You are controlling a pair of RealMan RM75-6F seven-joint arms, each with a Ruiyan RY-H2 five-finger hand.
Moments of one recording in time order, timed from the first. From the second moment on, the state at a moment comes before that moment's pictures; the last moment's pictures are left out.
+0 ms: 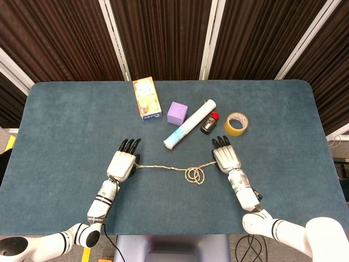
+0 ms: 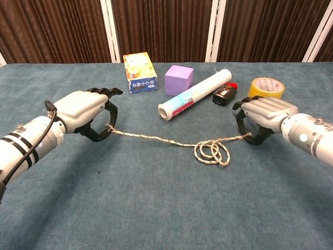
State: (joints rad) left arm -0.67 -1.83 -0.17 -1.18 1.25 1.08 0.44; right arm 0.69 -1.75 0.18 -1.10 -1.07 0.89 -0.53
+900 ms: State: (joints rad) left arm -0.58 -1.68 -0.12 -1.27 1.29 1.19 0.45; right arm 0.57 -1.44 0.15 -1.34 -1.11 1.06 -0.51
